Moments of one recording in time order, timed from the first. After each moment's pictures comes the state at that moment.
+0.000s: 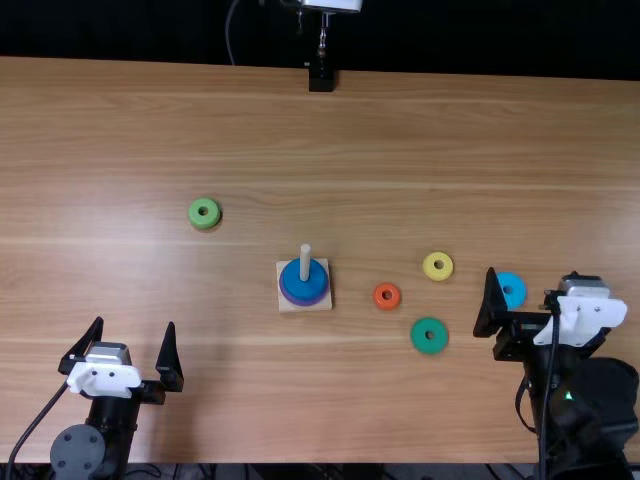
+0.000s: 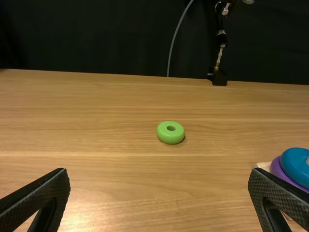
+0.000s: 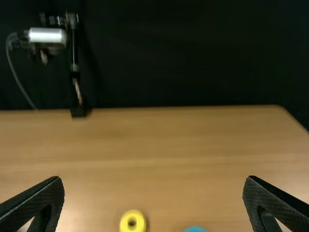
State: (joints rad) left arm -0.08 0.01 0.03 -0.10 0.01 -0.11; right arm 0.13 0.64 0.74 -0.34 0.15 0.00
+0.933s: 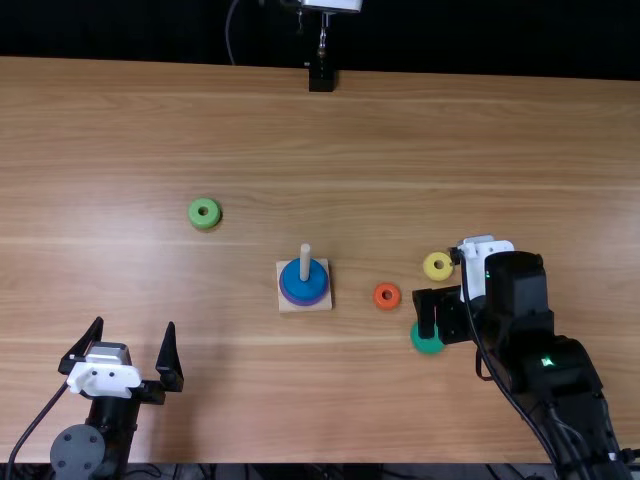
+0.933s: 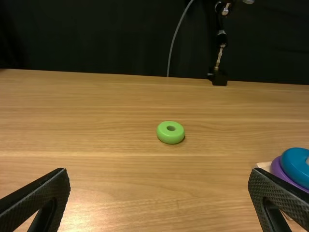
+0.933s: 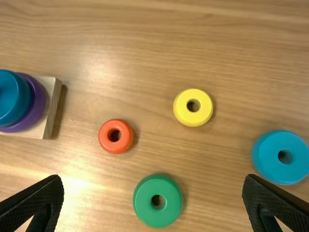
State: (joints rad) left arm -0.08 0.01 0.03 -0.10 0.01 -0.11; right arm 0.19 1.16 0.88 -0.62 -0.07 -0.01
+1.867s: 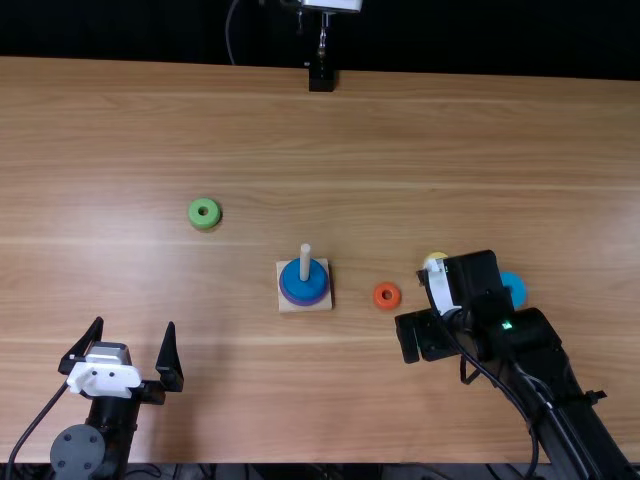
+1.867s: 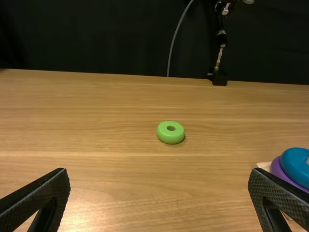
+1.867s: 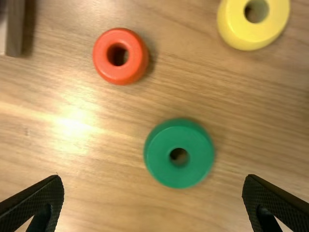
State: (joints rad) left arm -0.08 0.01 0.03 -0.10 0.01 -0.11; right arm 0.25 1.35 0.88 -0.76 -0.07 -0.03
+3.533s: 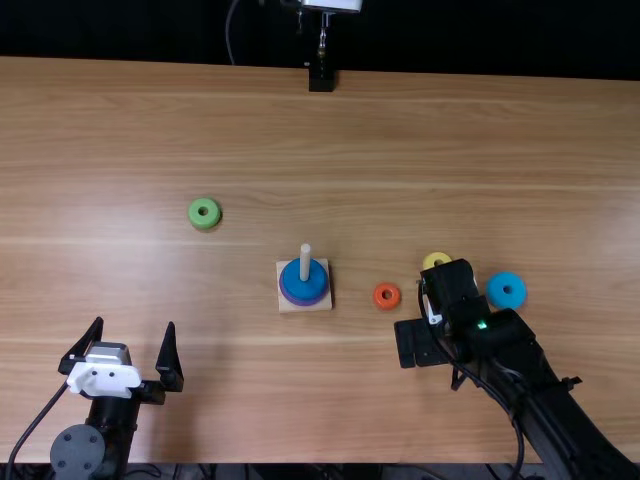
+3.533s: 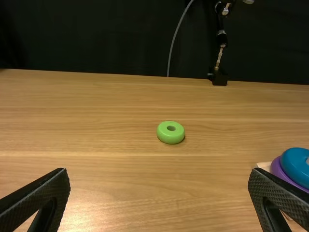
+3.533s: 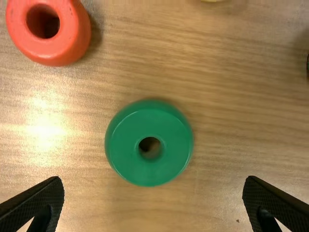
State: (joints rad) left arm -0.08 0.01 0.03 -0.10 0.01 -0.11; right arm 0.31 1.42 0.83 -0.74 0.11 0.13
